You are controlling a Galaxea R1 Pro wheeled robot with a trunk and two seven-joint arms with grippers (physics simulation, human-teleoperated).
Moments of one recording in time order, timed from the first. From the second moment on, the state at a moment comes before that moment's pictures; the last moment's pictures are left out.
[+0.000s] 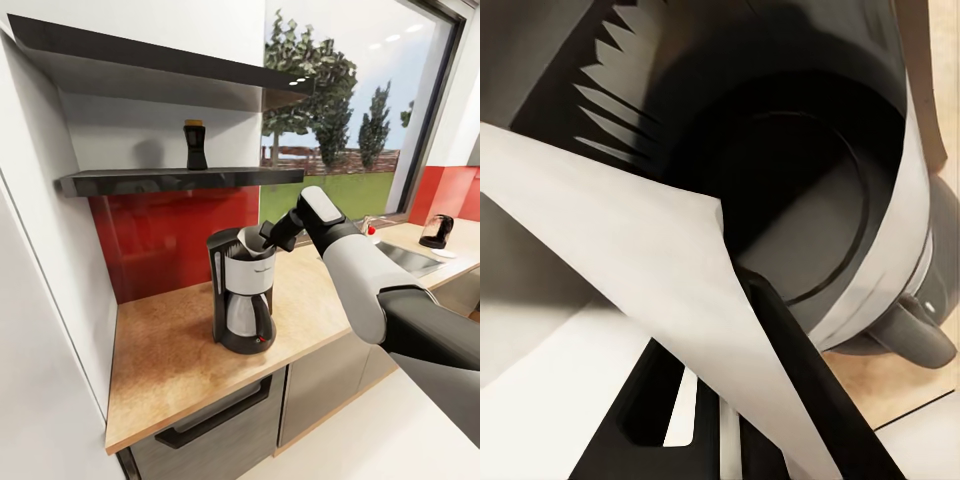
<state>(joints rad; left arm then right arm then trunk) -0.04 0.12 0.01 0.01 0.01 0.10 0.06 -1.51 0.15 0.03 -0.46 -1.23 1.01 -0.84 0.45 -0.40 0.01</state>
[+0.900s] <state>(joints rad) -0.04 0.12 0.01 0.01 0.01 0.10 0.06 -1.51 0.15 0.03 -0.44 -1.23 1.01 -0.84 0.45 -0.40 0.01</state>
